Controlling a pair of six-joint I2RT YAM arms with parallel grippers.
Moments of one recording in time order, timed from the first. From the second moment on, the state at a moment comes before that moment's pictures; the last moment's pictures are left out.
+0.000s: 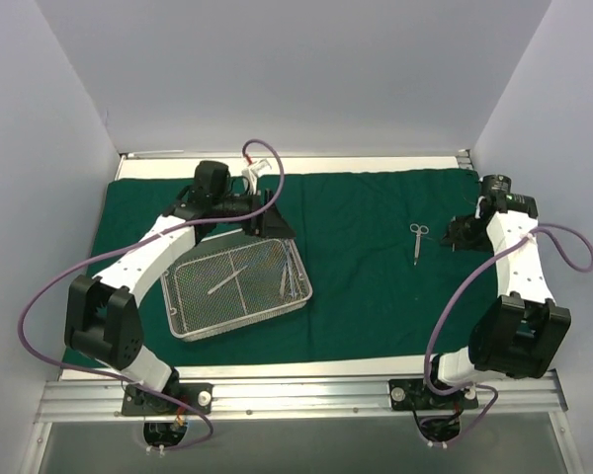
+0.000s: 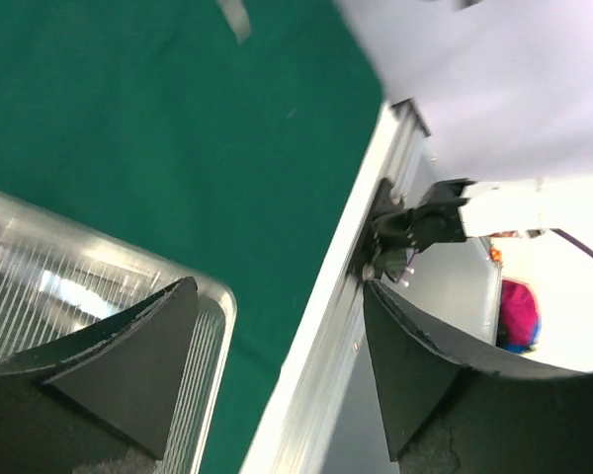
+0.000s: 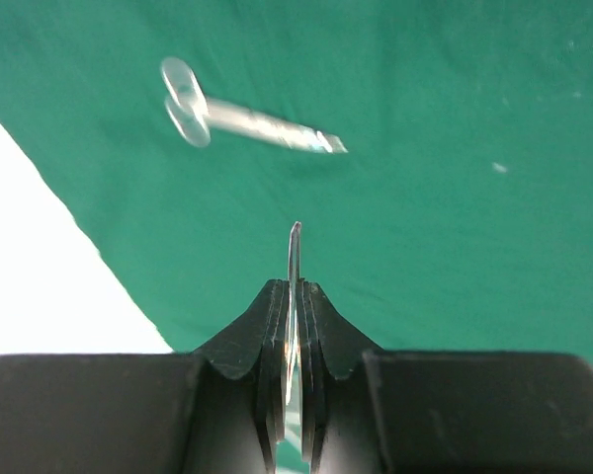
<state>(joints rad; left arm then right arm) -0.38 1.58 1.27 -0.34 0.90 -0.39 -0.26 1.45 1.27 -1.07 0.04 1.52</state>
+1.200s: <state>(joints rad) -0.89 1.58 1.34 0.05 0.65 0.04 0.05 1.24 1.30 -1.15 -0.54 1.17</state>
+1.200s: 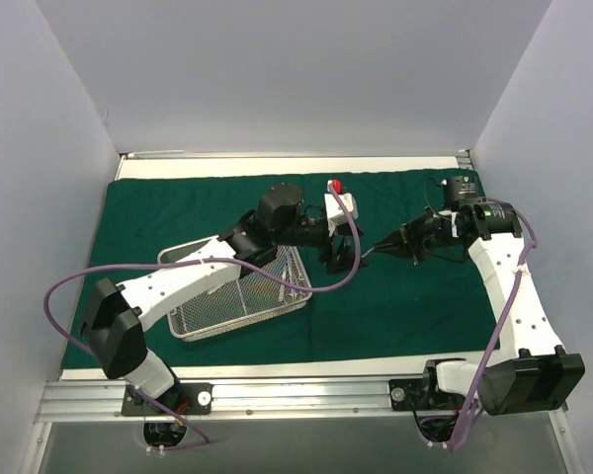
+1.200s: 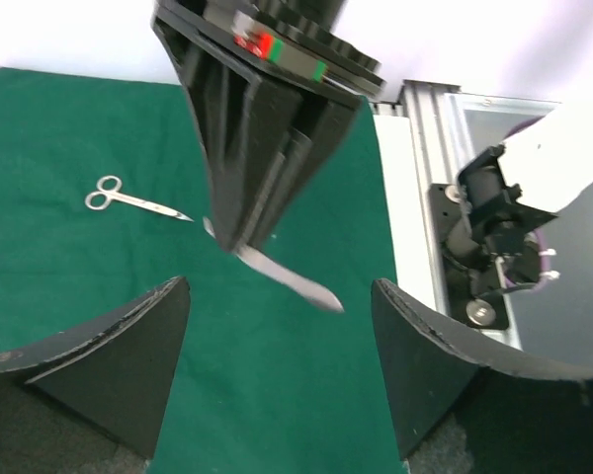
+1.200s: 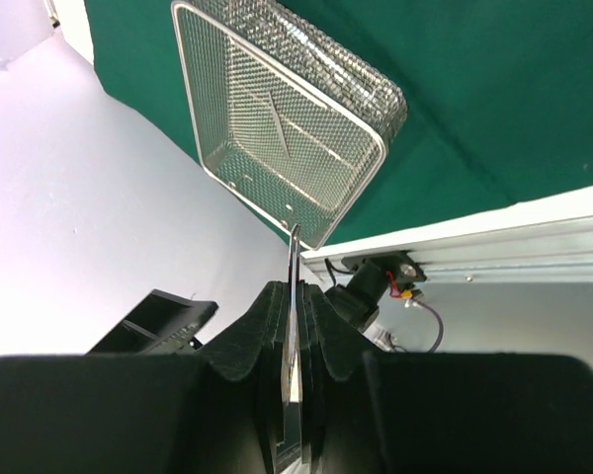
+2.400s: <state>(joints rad) -0.59 1.64 1.43 -0.09 0.90 -0.35 0.18 1.33 1.48 -1.05 -0.54 0.73</state>
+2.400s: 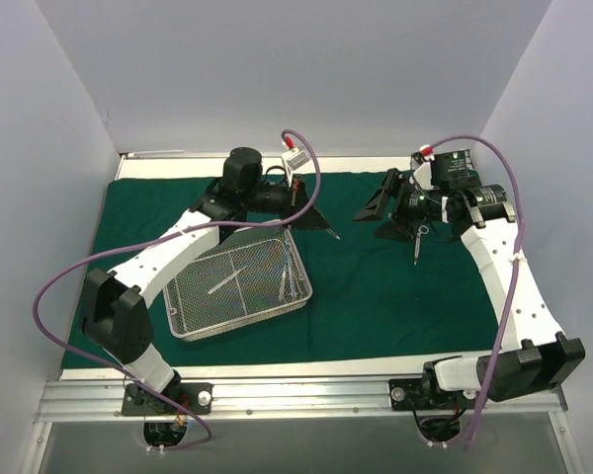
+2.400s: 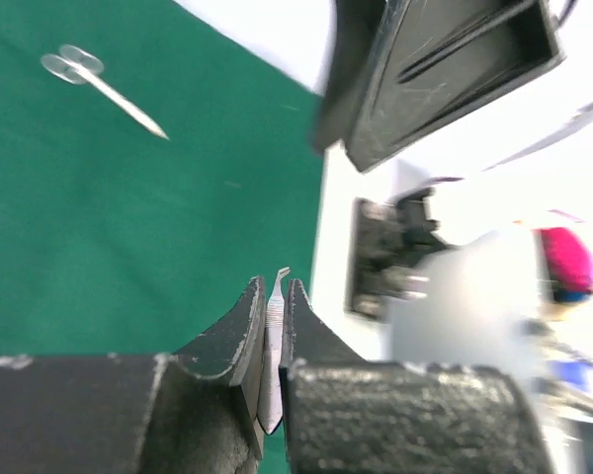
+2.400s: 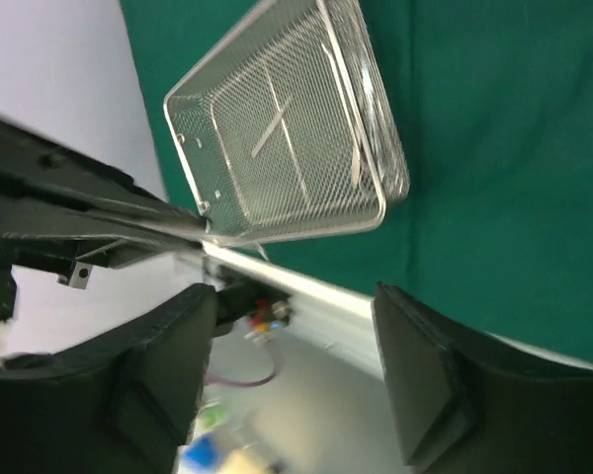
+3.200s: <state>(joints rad) -0.59 1.59 1.35 -0.13 0.97 -1.00 0.69 1.34 1.59 -1.02 -0.21 0.21</state>
